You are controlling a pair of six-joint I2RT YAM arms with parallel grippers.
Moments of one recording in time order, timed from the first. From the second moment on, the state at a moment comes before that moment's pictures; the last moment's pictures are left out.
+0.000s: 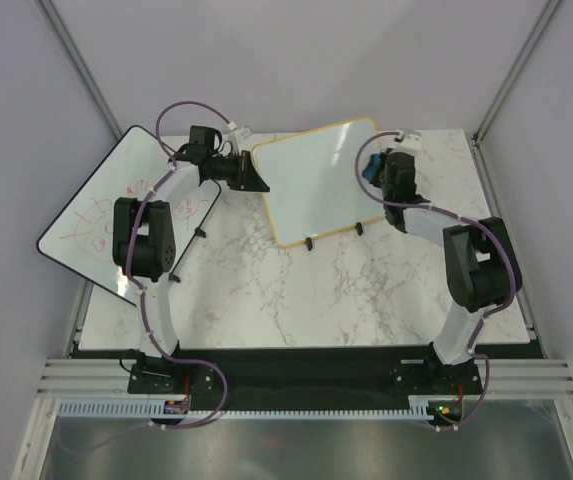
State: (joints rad) left arm -0.15 2.11 1.68 -0.41 0.92 0.02; right arm 0.33 1.85 1.14 0.47 0.26 0.29
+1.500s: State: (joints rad) left arm -0.16 2.11 1.66 -0.43 0.83 0.15; right arm -0.13 1.67 0.89 0.25 0.28 0.44
